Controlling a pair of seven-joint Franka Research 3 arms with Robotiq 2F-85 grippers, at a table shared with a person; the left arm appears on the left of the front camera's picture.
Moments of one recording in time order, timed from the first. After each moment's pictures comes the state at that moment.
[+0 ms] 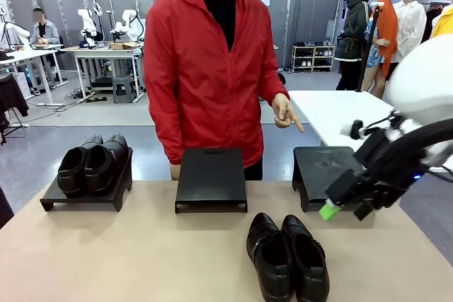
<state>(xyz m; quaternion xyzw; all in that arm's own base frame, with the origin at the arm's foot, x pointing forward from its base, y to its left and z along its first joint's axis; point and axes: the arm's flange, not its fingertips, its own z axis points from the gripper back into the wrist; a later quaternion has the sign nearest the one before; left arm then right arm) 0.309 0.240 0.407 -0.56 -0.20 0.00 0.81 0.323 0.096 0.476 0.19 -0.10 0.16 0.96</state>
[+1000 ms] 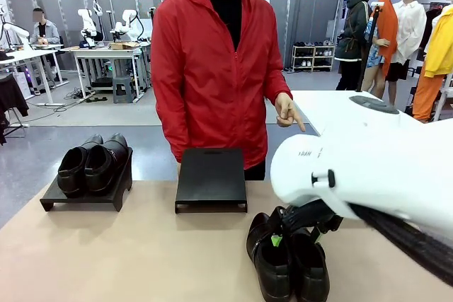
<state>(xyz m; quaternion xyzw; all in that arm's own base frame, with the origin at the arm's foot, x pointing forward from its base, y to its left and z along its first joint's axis) 0.309 0.240 0.407 -0.56 -0.20 0.00 0.81 0.349 0.190 0.387 0.08 -0.11 0.10 0.99</state>
